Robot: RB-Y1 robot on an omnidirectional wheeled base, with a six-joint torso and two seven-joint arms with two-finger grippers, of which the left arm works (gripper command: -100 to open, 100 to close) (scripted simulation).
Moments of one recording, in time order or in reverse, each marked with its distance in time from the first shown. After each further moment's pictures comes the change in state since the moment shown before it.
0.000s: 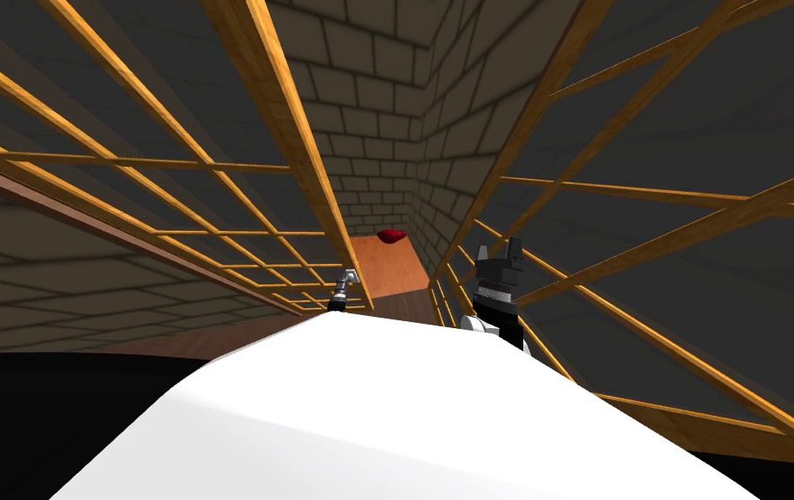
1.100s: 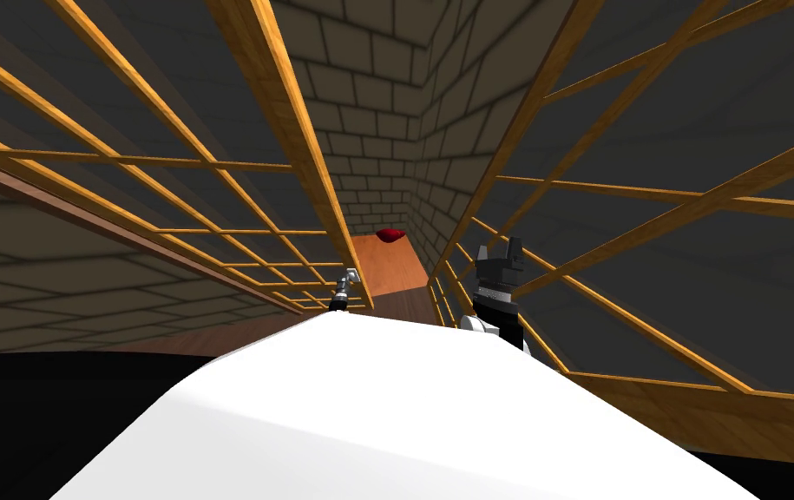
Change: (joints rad) arm -0.052 0.013 -0.036 0.091 0.055 -0.030 0.171
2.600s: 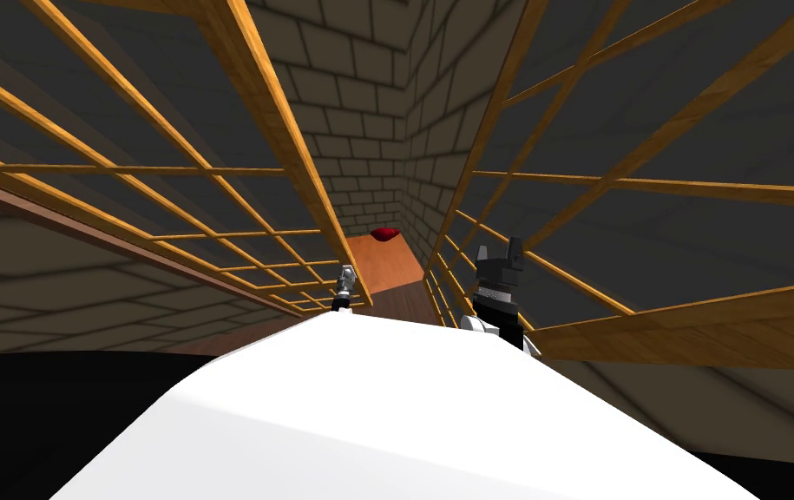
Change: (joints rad) arm -0.015 -0.011 -0.049 -0.016 0.109 0.022 0.292
